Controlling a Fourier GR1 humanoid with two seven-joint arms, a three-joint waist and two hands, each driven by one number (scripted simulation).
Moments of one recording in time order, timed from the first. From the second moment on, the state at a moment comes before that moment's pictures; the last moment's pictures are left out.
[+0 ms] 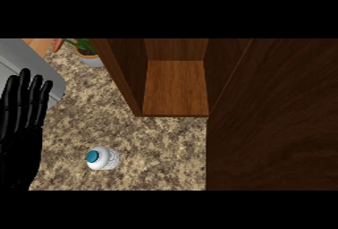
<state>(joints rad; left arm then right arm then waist) -0.01 0.08 0.00 -2.10 -0.03 0.02 0.02 -0.01 -0.10 -0.01 -2.10 -0.02 0.00 -0.04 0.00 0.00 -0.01</state>
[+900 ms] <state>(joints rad) 0.52 0.01 -0.14 -2.41 0.17 -0.05 0.10 0.42 -0.15 0.04 -2.39 -0.22 0.20 0.10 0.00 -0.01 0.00</state>
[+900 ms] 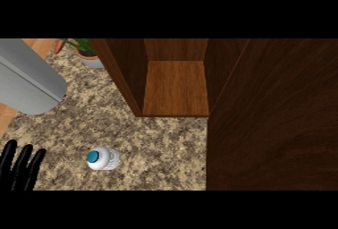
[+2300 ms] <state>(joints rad) 0.73 0.01 -0.11 -2.34 0.23 -0.11 -0.04 0.75 -0.13 0.02 -2.43 -0.23 0.37 -0.08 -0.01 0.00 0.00</state>
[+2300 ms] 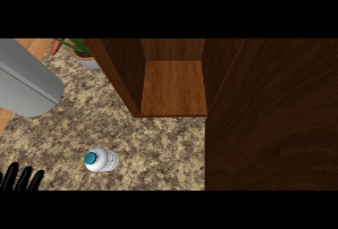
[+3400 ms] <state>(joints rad) 0.36 0.02 0.04 -1.61 0.20 -0.14 -0.30 1.00 -0.13 -0.01 -2.43 -0.23 0.51 -0.31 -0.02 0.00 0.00</state>
